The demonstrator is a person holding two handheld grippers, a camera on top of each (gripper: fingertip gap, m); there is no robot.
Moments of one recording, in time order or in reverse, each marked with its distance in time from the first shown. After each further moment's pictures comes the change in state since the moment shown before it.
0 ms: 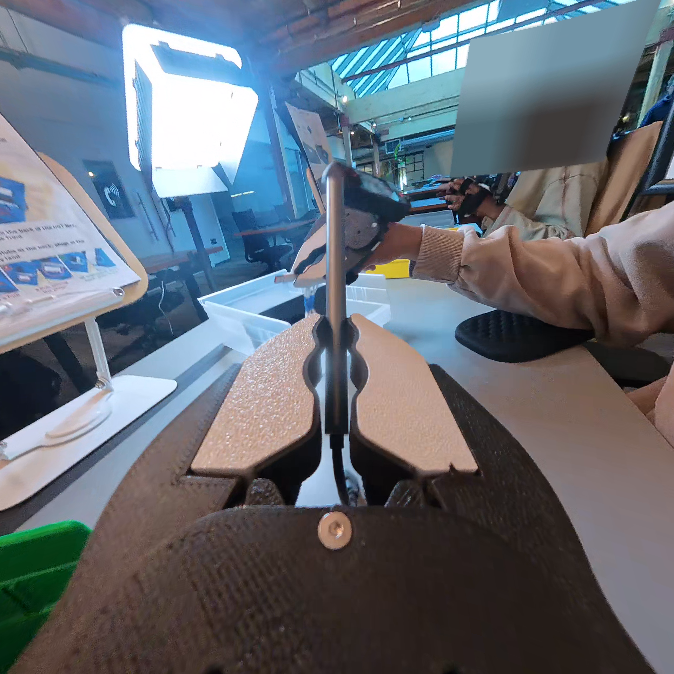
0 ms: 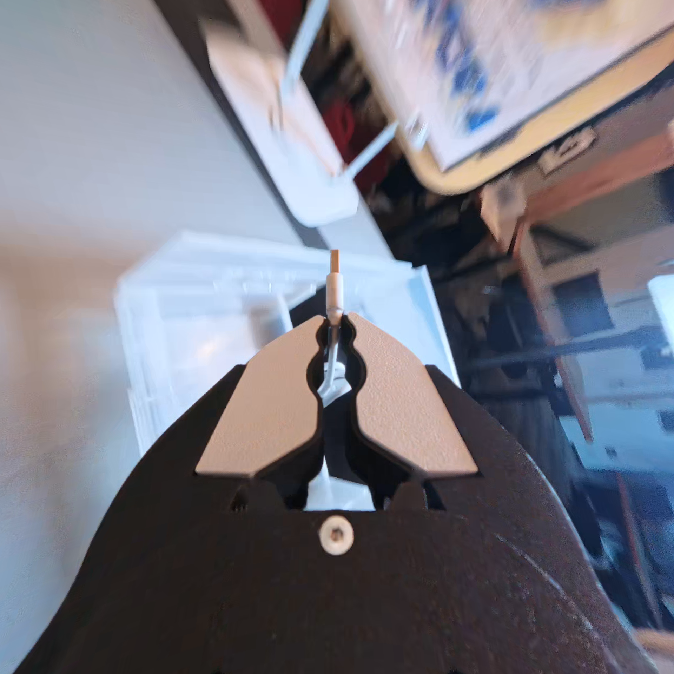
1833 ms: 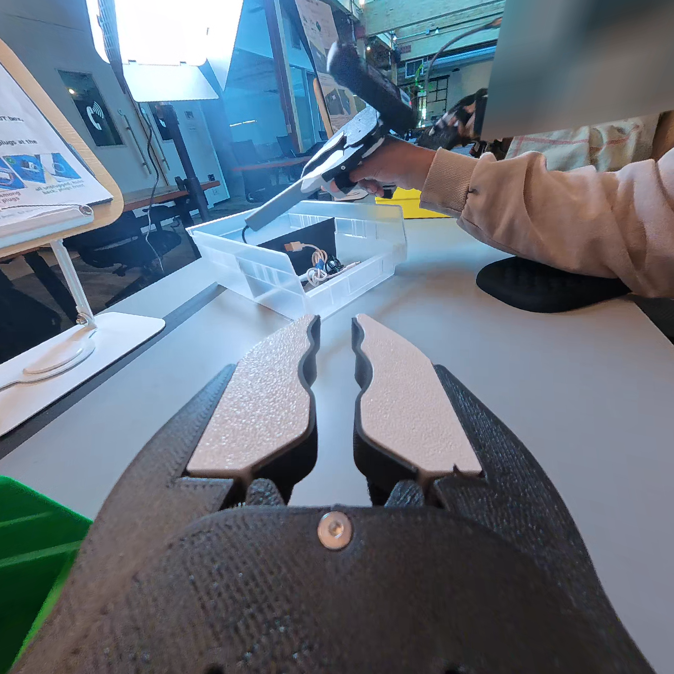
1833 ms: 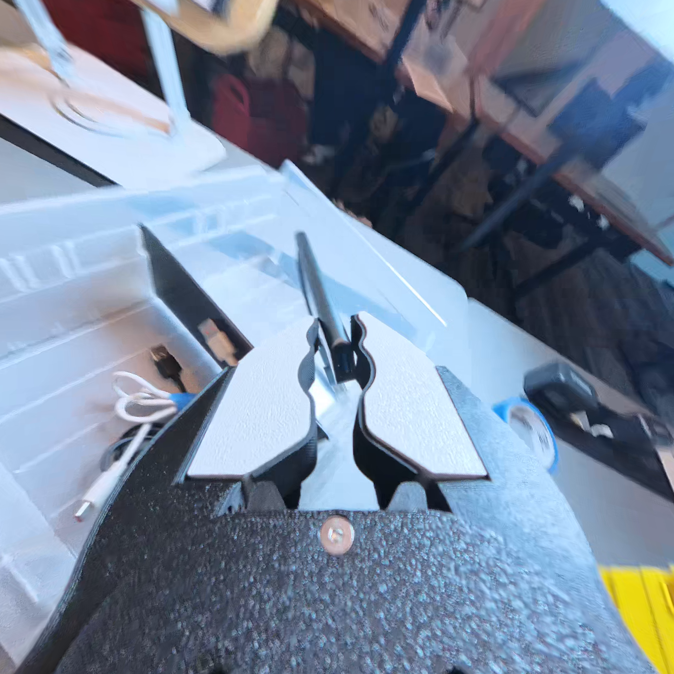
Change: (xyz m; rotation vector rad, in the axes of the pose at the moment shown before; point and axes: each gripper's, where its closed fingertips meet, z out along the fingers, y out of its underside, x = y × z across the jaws) left arm -0.003 0.061 0.015 -0.170 -0.029 -0.032; right arm 0.089 0.103 0.012 -0.073 0.159 0.503
